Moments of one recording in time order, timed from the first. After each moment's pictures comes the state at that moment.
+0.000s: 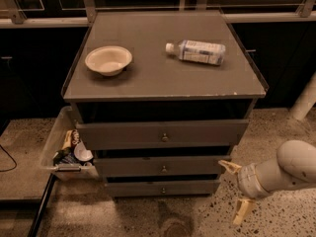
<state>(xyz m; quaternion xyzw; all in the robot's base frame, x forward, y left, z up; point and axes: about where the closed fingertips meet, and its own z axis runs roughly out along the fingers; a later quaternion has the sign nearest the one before) 0.419 -0.231 0.563 -0.67 0.69 0.15 0.24</state>
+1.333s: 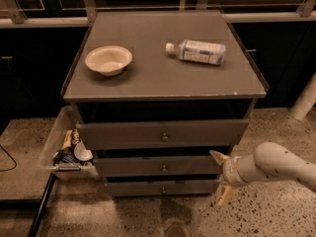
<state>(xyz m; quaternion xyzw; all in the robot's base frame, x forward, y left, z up) 0.497 -0.228 0.497 -0.68 0.68 0.08 0.27</state>
